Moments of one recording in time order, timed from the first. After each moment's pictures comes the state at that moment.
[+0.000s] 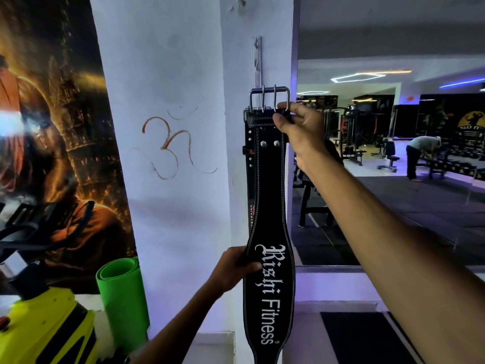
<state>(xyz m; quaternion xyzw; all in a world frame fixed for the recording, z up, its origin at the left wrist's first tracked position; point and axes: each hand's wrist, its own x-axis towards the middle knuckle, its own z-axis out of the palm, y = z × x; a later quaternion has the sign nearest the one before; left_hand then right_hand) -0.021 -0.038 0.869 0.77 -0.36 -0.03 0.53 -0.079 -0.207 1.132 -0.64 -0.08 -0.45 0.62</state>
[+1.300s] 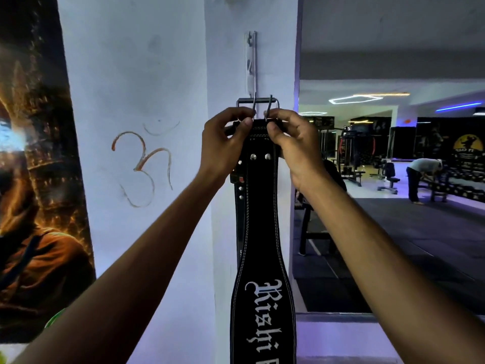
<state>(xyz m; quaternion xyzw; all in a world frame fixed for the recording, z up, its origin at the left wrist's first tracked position) 0.150 -0.152 1.143 0.57 -0.41 0.33 0.63 0.098 -0.282 1.142 -0.65 -0.17 -0.46 0.59</state>
